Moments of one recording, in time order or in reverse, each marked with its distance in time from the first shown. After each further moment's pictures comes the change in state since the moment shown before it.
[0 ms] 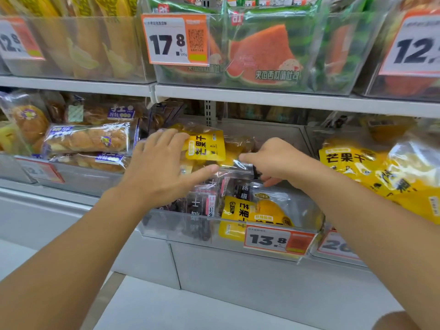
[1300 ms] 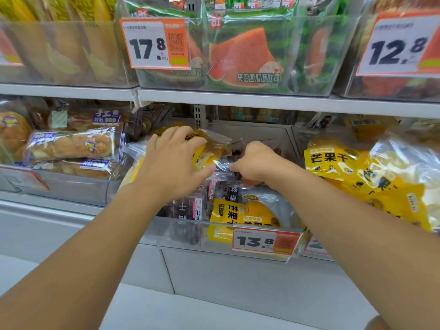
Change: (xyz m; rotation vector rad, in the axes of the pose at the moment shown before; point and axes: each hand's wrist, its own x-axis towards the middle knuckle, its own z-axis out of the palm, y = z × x) left_hand 0.025 0.033 0.012 0.030 0.018 0.124; right_hand 0.010 -0.001 0.006 -0.010 -0.006 -0.001
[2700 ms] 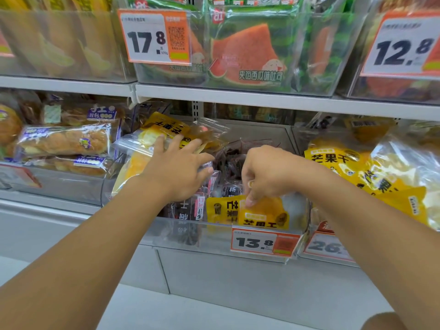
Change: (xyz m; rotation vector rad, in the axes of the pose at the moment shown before) left_hand 0.009 0.004 0.011 0.203 -0.298 0.037; right_hand -0.036 0.002 -0.027 -0.604 -0.159 -0.282
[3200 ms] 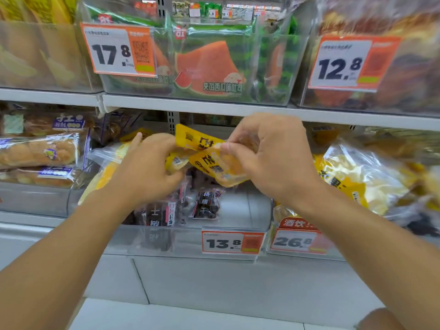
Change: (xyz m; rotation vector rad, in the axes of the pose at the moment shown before) left_hand -0.004 0.004 -0.012 -0.465 0.442 0.184; right_hand -0.059 0.011 -0.011 0.300 0.990 -0.228
